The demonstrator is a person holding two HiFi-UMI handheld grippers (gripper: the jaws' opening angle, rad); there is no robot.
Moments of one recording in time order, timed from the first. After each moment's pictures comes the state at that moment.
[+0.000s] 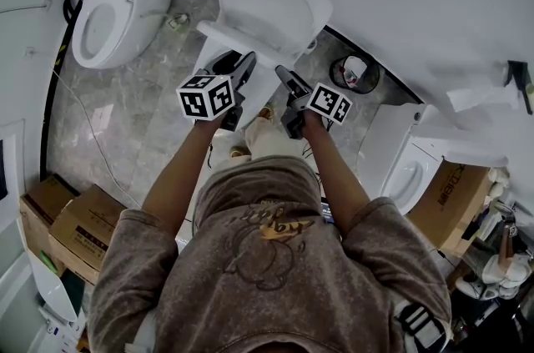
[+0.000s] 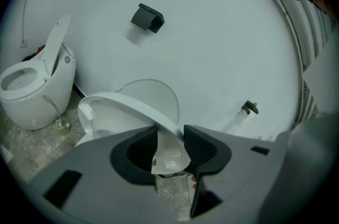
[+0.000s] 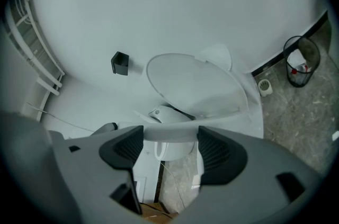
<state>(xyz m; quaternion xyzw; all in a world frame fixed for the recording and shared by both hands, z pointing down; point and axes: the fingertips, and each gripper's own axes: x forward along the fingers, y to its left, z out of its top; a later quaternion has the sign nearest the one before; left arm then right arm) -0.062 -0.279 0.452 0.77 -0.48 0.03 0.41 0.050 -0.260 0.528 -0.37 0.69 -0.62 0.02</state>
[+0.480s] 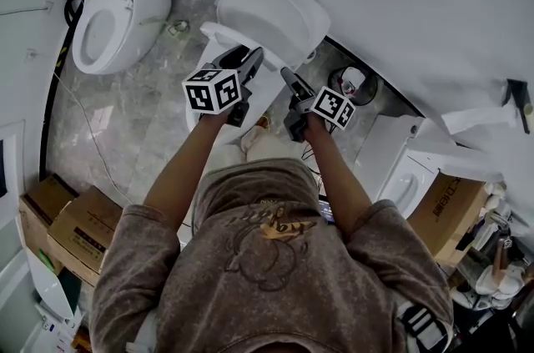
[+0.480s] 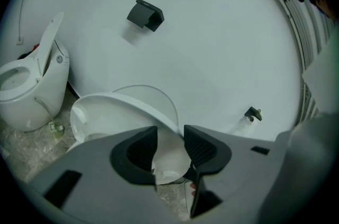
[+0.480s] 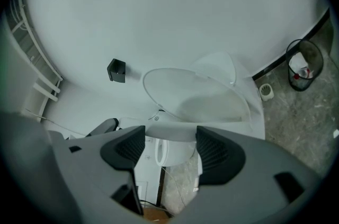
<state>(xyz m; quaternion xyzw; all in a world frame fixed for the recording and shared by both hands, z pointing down) -0.041 -0.339 0.445 0.77 -0.48 0.02 0.41 0.071 -0.306 0.523 -0.38 0.68 -0.62 0.04</state>
